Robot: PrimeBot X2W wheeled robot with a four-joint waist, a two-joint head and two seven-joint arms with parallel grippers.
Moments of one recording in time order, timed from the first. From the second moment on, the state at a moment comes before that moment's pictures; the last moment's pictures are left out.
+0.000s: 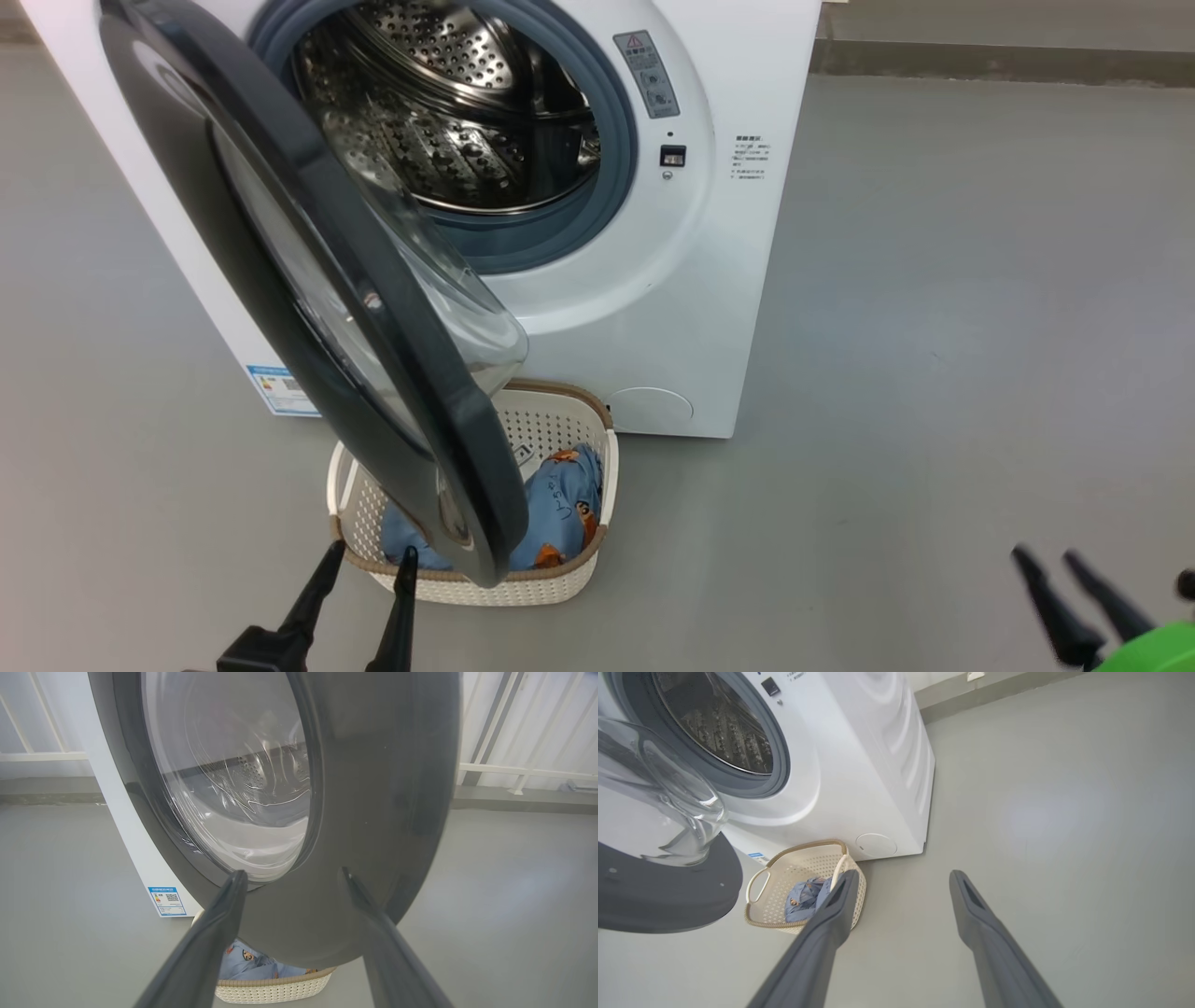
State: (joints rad) left arm 0.04 0.04 -0.13 0.15 -0.16 -0.08 -0.26; right arm -0.08 -0.59 0.47 0.49 1.11 0.13 -0.25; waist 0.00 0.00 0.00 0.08
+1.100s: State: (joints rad) left arm 0.04 0.04 -0.14 0.13 -0.16 -0.08 -0.26; right arm 0.19 -0.25 -0.21 0.19 0.33 0.13 -0.25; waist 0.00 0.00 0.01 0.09
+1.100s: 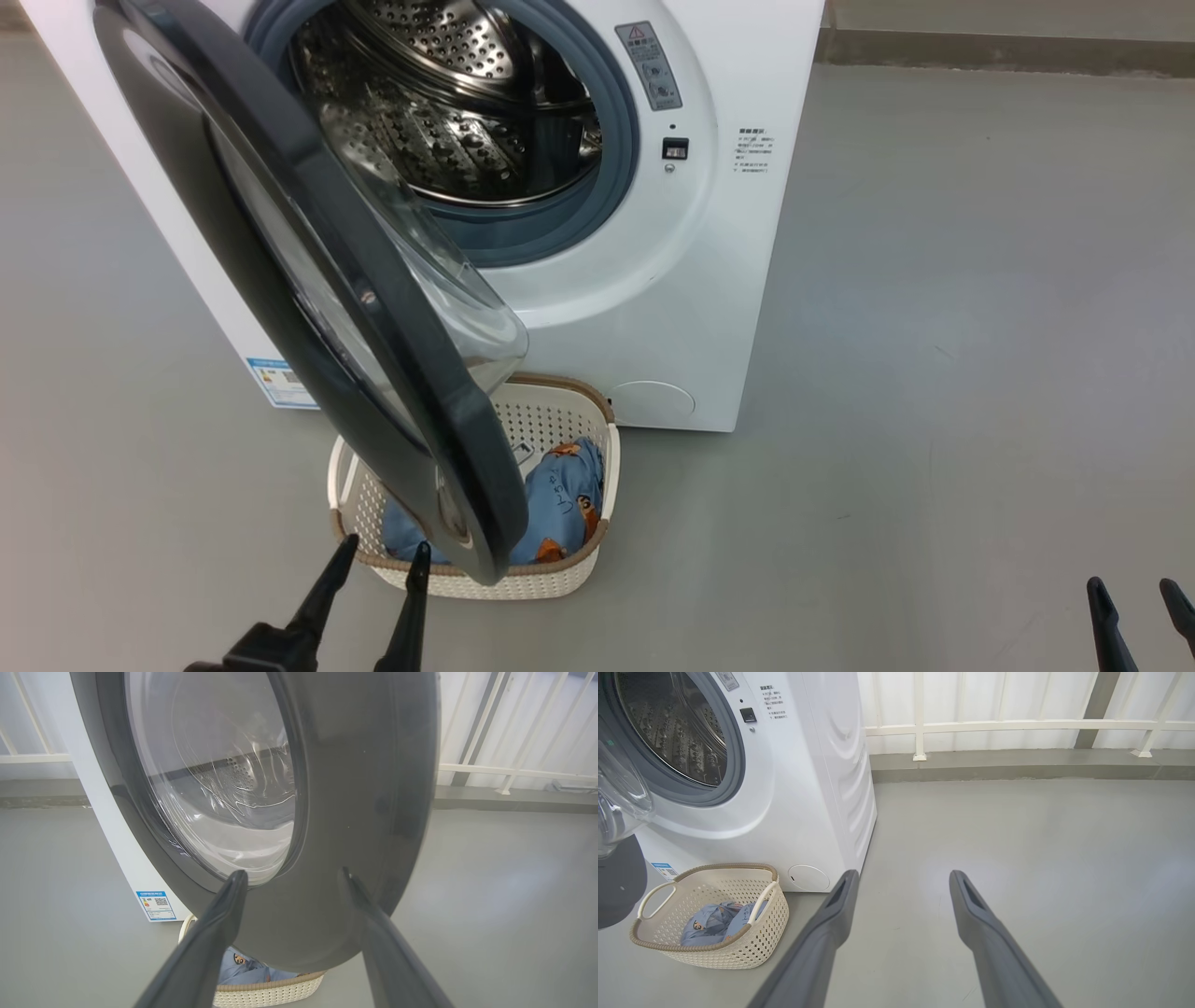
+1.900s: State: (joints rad) left arm -0.14 0.04 -0.36 -0.34 -0.25 -0.01 -0.26; right arm 0.18 -0.25 -0.20 0.16 0.32 0.13 -0.25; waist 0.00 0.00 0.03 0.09
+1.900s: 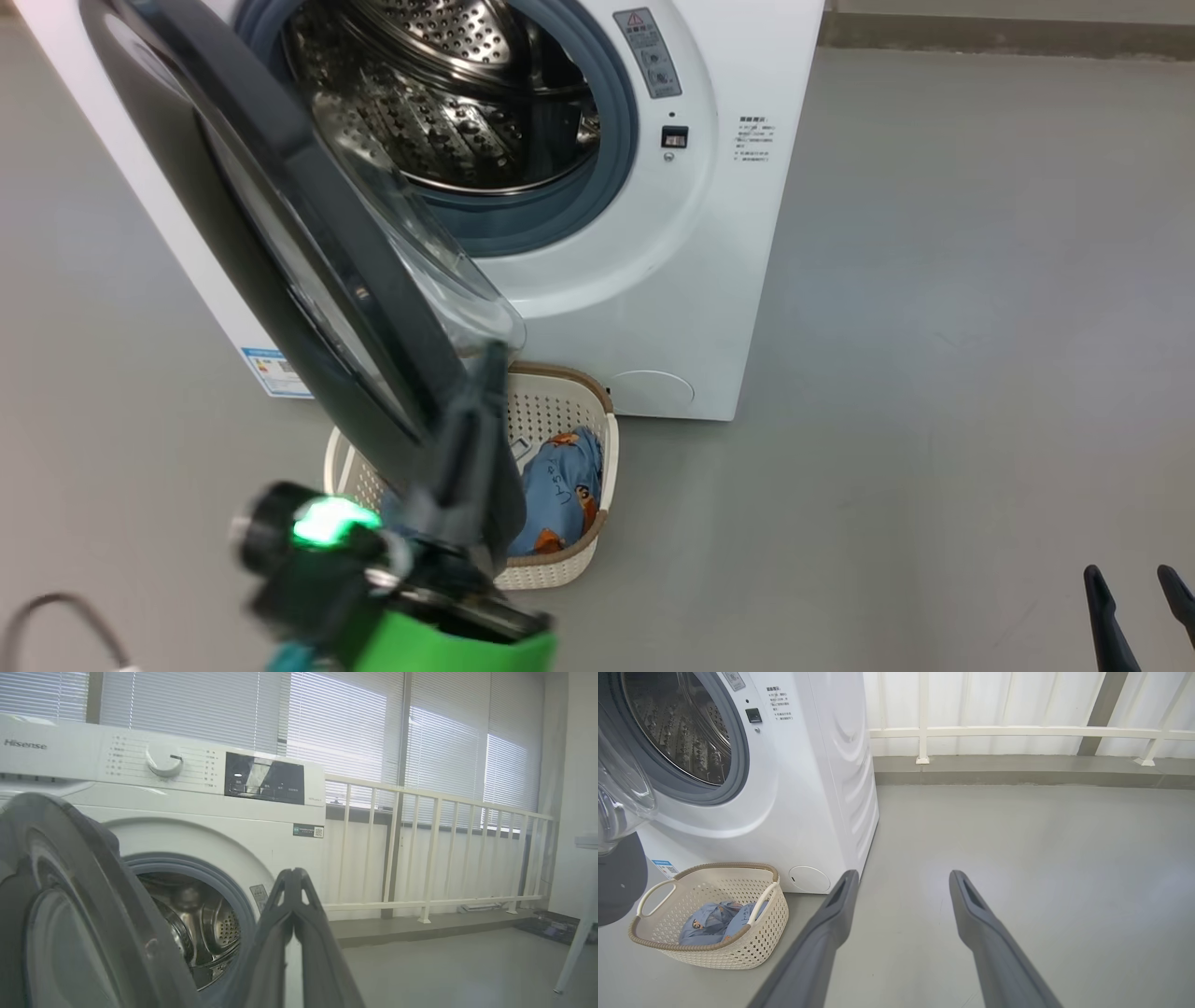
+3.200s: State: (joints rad) left arm -0.21 0.04 -0.42 0.23 -0.45 -0.02 -0.26; right arm 0.18 -0.26 -0.17 0.14 0.32 0.13 -0.25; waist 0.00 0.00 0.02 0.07
